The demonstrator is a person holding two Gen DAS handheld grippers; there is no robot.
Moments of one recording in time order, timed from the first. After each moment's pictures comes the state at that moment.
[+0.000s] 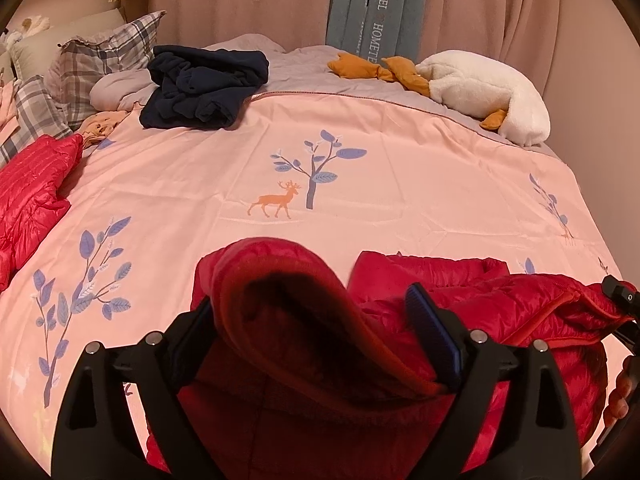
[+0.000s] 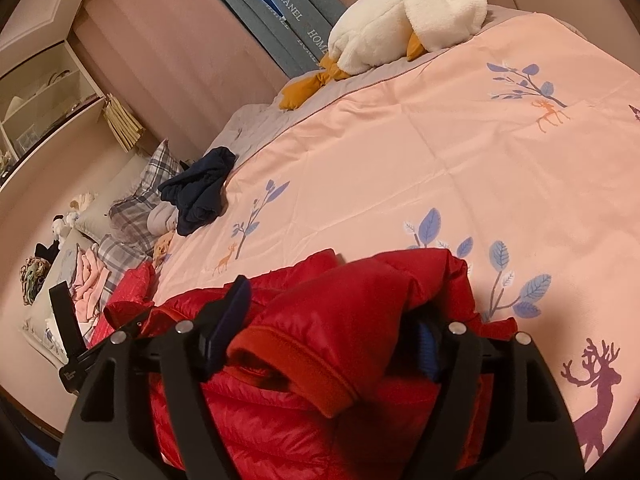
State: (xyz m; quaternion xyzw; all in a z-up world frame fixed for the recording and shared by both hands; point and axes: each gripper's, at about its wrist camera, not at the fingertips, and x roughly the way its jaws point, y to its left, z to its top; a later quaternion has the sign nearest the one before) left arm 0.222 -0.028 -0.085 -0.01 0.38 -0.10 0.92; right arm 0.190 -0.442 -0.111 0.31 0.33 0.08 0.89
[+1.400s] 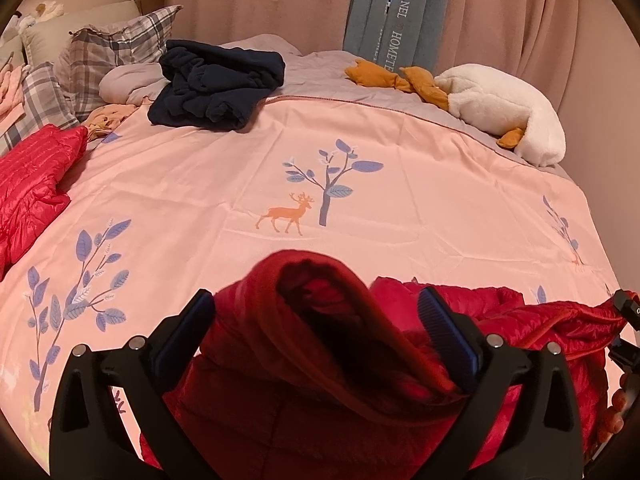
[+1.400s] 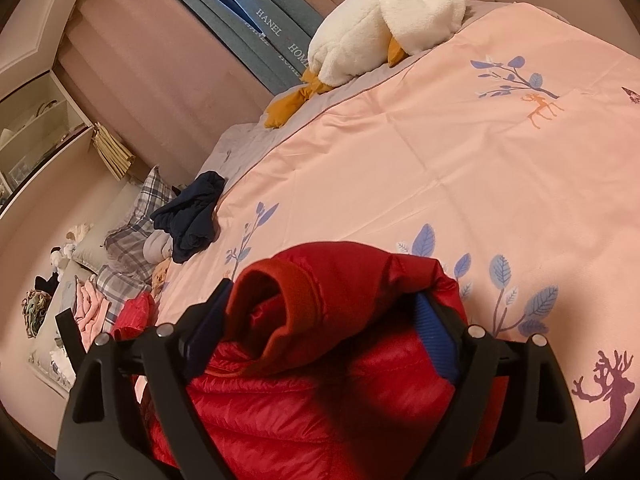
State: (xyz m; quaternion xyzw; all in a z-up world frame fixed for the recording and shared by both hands) left arm 0.247 -0.020 -0.088 -0.04 0.37 -0.08 0.93; right arm 0.205 -0.451 -0.117 0.35 0.31 0.05 0.88
